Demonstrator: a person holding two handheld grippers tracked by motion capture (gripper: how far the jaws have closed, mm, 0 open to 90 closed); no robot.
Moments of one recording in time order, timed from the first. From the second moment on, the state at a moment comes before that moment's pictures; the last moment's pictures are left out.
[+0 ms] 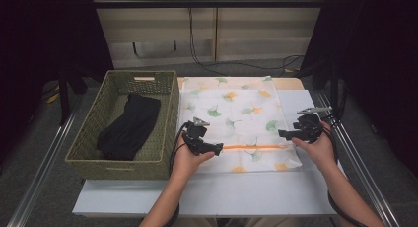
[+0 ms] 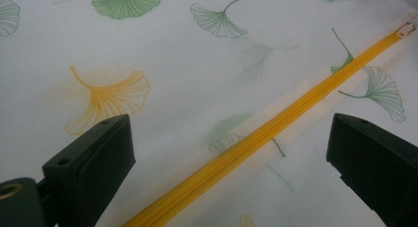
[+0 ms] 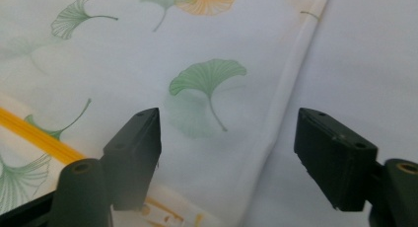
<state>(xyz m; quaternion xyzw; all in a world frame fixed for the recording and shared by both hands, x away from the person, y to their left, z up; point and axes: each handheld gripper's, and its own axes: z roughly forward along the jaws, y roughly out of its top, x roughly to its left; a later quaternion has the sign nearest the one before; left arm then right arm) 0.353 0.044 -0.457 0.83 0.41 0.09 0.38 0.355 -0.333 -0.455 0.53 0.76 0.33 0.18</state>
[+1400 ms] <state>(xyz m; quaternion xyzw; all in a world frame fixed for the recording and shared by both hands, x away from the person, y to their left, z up) 0.350 0.043 -0.452 0.82 0.40 0.10 0.39 0.382 -0.352 -0.469 0.58 0.74 0.30 0.14</state>
